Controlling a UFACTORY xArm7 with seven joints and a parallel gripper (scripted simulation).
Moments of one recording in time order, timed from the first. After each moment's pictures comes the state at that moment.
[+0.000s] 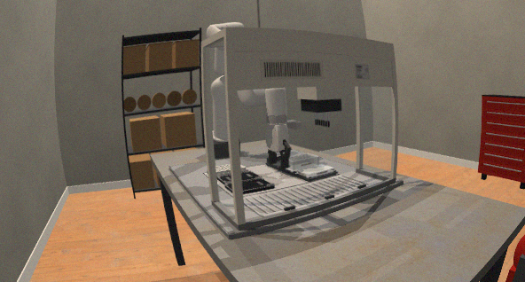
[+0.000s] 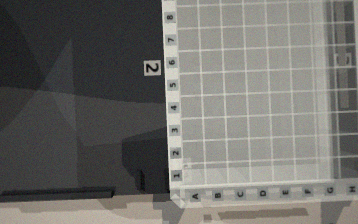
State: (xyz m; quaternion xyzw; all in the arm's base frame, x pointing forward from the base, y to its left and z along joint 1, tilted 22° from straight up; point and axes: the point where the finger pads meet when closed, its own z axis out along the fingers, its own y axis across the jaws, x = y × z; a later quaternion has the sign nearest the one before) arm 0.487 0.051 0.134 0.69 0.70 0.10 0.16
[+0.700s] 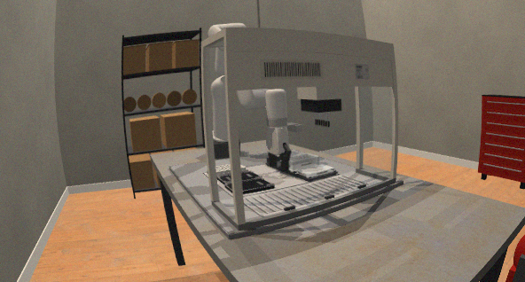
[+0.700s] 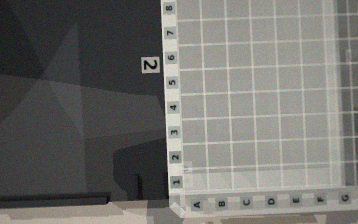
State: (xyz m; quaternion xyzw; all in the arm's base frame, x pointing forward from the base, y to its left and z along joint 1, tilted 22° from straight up) arm 0.491 0.050 0.124 0.69 0.70 0.10 0.16
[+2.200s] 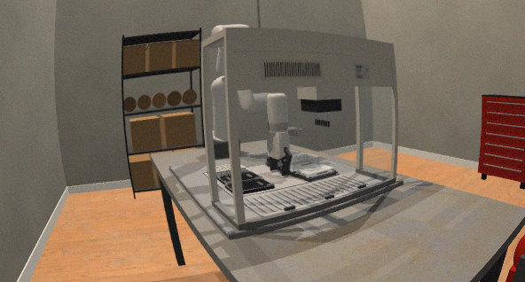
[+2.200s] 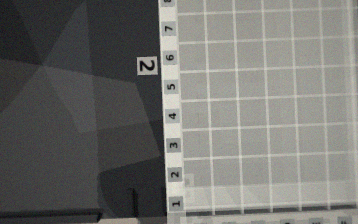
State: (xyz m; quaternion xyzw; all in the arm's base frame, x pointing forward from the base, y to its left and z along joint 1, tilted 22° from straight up) arm 0.497 0.052 0.108 0.69 0.70 0.10 0.16
